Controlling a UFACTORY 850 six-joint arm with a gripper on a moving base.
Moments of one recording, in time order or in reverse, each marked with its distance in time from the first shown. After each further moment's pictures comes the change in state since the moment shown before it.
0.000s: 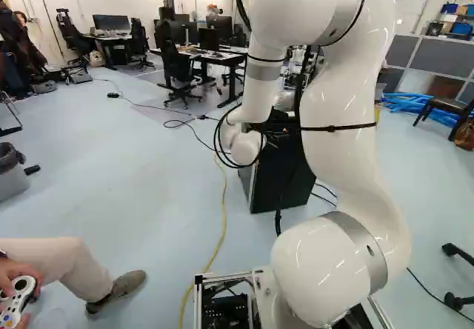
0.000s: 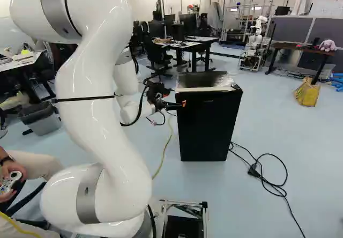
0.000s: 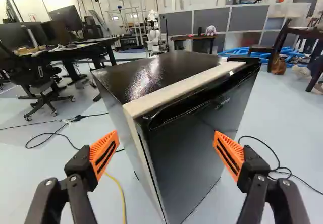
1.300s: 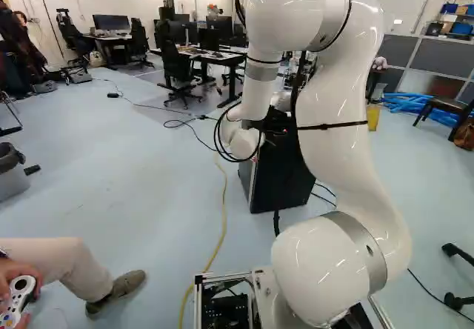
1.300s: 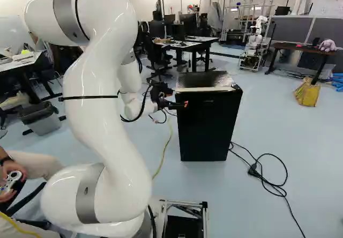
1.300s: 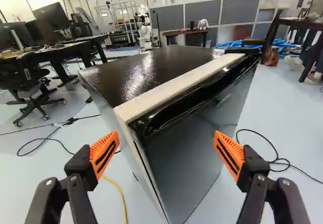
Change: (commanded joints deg) arm -1.3 -3.1 -4.6 2.1 -2.2 0.0
